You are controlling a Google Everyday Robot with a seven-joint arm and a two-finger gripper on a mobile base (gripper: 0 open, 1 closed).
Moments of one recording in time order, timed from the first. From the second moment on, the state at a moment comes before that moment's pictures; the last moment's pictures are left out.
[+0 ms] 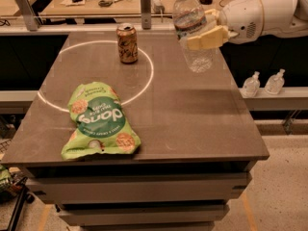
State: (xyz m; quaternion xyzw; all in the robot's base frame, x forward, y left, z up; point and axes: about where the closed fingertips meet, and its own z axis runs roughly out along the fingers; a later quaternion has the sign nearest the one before) arm 0.587 -0.088 0.992 -0.57 0.55 0.40 0.46
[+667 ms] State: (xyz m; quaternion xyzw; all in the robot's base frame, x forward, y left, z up) arm 0.588 -0.090 0.973 -0.54 0.54 0.43 0.48
